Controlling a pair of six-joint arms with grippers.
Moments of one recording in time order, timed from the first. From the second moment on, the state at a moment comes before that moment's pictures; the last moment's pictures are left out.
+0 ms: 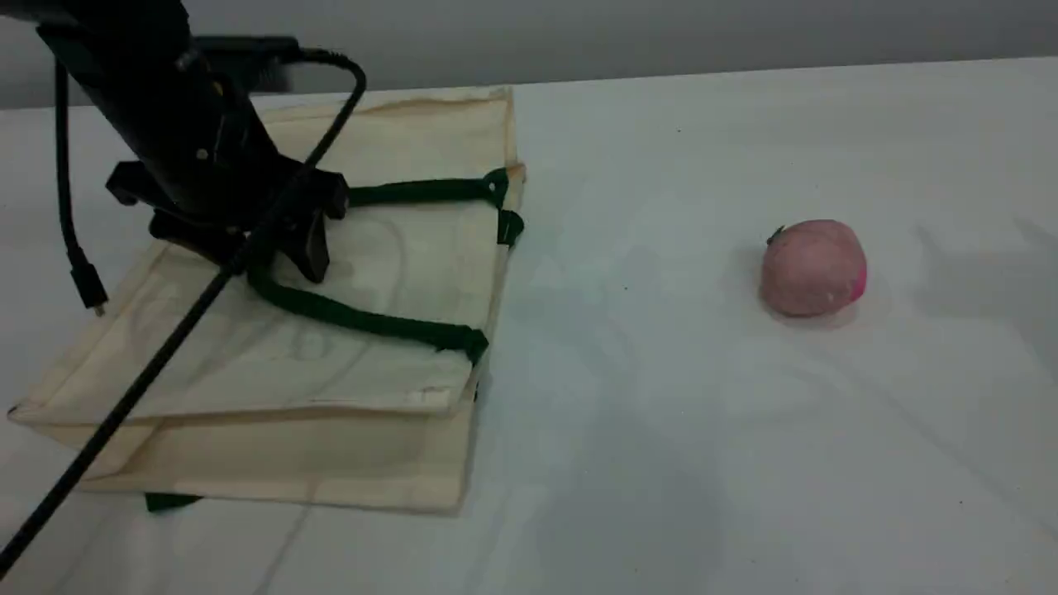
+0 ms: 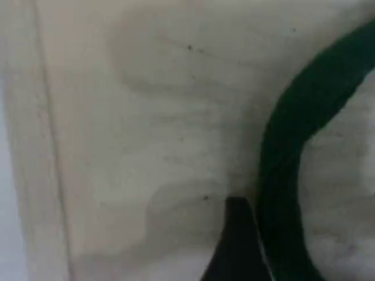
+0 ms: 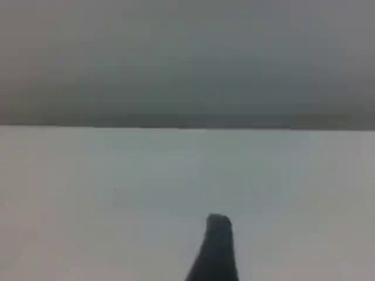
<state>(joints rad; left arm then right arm) -0.27 2.09 -1.16 0.08 0.42 -0.18 0.16 1.45 -0.87 0.40 0.05 -0.32</state>
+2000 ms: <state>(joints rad) -0.27 1.97 -2.12 -0.45 1.22 0.55 0.16 1.56 -0.87 0.42 0.38 -0.33</state>
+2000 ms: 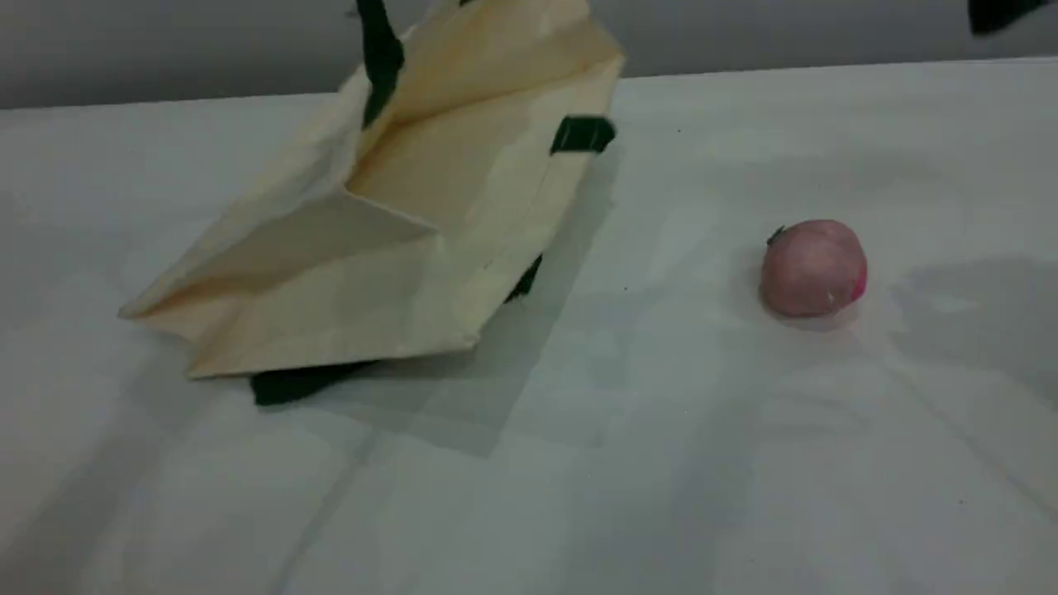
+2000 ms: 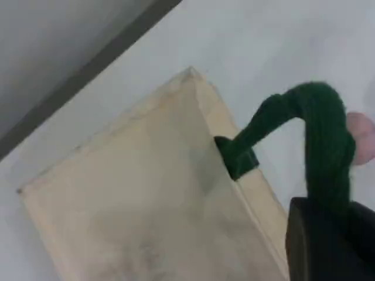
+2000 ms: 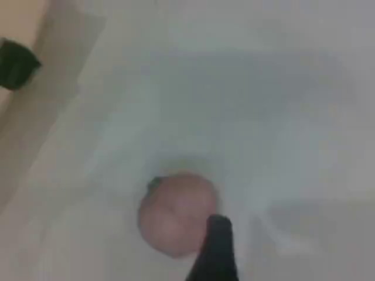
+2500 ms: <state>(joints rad) -0.28 1.77 -1.87 -0.40 1.22 0.86 0.16 1.63 -0.88 0.42 0.36 -0.35</state>
